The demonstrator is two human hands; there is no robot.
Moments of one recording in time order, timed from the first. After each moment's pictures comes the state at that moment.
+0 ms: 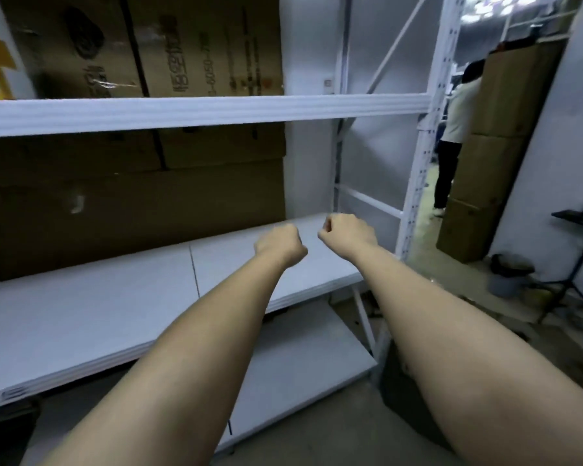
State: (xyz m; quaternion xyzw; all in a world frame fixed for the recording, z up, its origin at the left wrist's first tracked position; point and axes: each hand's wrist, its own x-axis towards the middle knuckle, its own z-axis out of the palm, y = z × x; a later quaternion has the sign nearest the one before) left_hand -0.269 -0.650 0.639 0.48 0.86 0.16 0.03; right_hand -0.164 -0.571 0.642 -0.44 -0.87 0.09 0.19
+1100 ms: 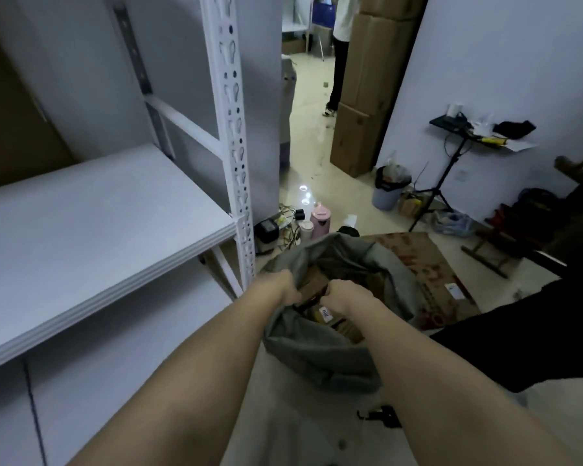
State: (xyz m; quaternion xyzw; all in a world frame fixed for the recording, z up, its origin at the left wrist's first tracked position) left_hand -0.019 -0.241 0.407 0.61 0.72 -0.06 0.33; right_hand 0.126 -0.216 0.393 -0.62 -0.72 0.27 -0.14
